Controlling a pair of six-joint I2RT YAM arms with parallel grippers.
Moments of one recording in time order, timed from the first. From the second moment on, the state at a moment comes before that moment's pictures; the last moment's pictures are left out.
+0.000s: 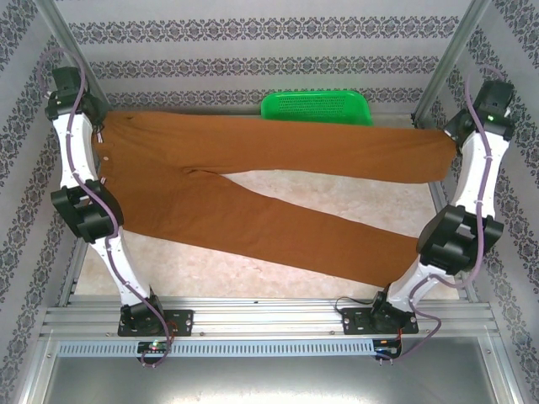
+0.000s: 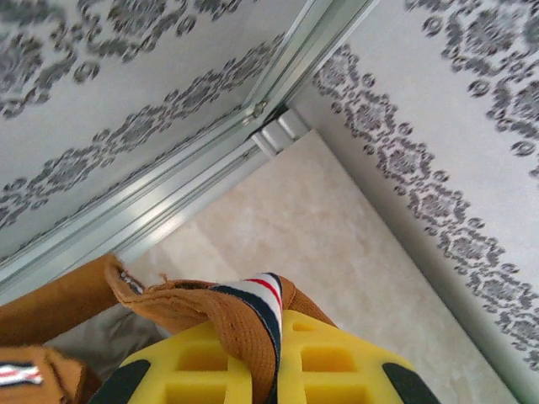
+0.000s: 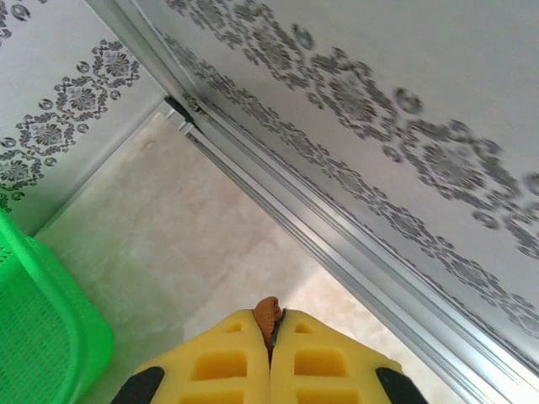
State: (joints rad) left arm 0.42 2.10 2.23 -0.92 -0.05 -0.61; right arm -0.49 1.72 1.82 -0.90 0.06 0.42
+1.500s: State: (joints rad) left arm 0.67 1.51 1.01 -0.55 -0.26 -0.96; right arm -0.54 0.56 0.61 -0.77 0.24 0.65
